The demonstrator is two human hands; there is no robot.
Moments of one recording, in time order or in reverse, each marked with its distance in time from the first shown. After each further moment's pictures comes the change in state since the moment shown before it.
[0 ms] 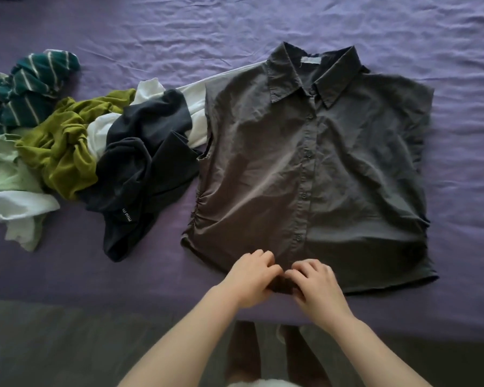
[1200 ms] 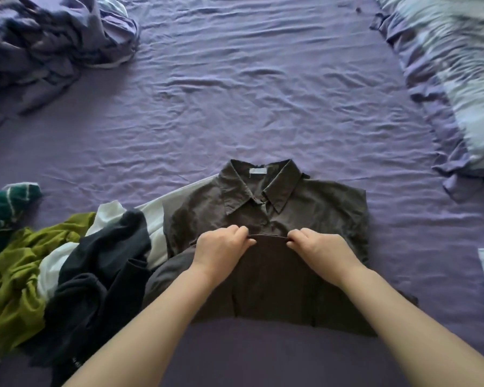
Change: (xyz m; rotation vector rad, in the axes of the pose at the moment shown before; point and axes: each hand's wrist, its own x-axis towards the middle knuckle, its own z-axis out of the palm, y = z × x) left_hand 0.144 -0.081 -0.229 0.329 0.801 -0.121; right_hand 0.159 0.110 -0.227 -0.338 0.434 -0.072
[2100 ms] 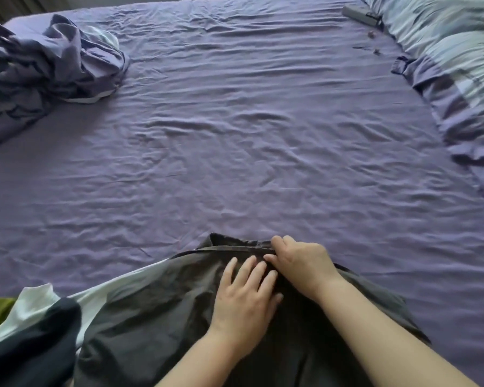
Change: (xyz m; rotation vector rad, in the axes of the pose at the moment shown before) left_hand 0.122 0.013 0.116 -0.100 -0.079 -0.079; right_hand 0.181 0.097 0.074 -0.142 0.141 -0.003
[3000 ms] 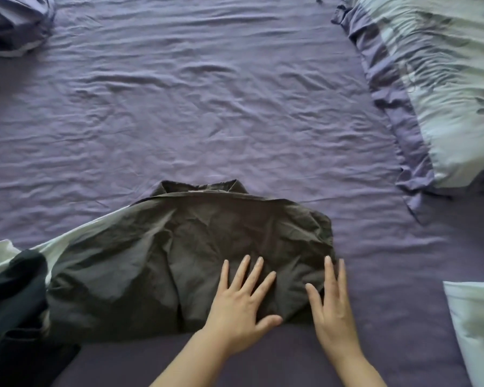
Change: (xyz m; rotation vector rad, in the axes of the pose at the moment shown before) left_hand -0.091 0.105 0.001 -0.086 -0.592 0.136; right_hand -0.250 -0.015 -0.025 0.744 0.063 0.826
